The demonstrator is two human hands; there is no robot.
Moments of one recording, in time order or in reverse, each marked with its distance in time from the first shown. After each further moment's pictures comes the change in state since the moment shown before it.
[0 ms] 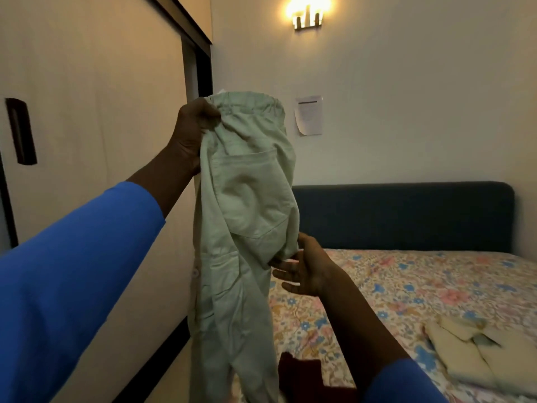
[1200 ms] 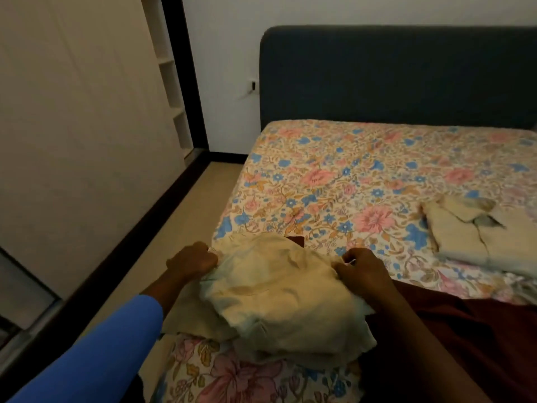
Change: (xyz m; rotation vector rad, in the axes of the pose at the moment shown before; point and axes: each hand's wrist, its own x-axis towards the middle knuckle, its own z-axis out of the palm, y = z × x) left_hand -0.269 -0.417 -0.198 1.345 -0.102 -1.214; right_hand 0.043 0.229 -0.182 -0.911 0.469 0.153
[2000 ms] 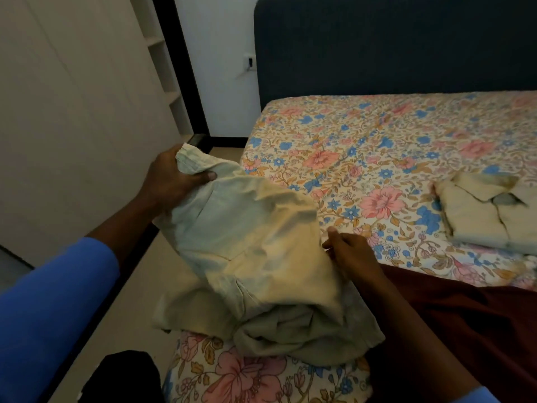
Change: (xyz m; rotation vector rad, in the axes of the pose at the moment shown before) left_hand -0.017 0.072 -0.127 -0.342 0.468 0.550; right_hand 0.018 -0.007 0.025 0.344 0.001 -0.057
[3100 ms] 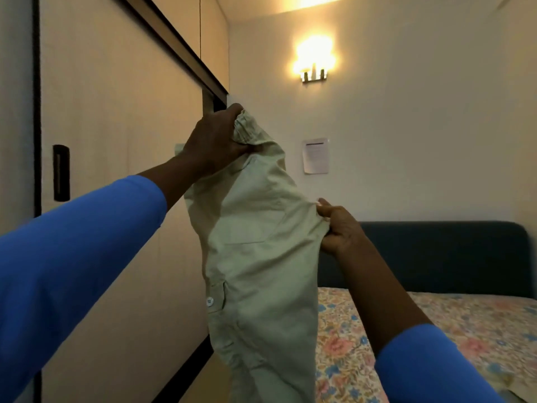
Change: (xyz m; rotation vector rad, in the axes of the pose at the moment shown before) left_hand -0.015 0.355 -0.320 0.425 0.619 0.932; right_hand -0.145 -0.399 -0.096 1.097 -0.369 -0.342
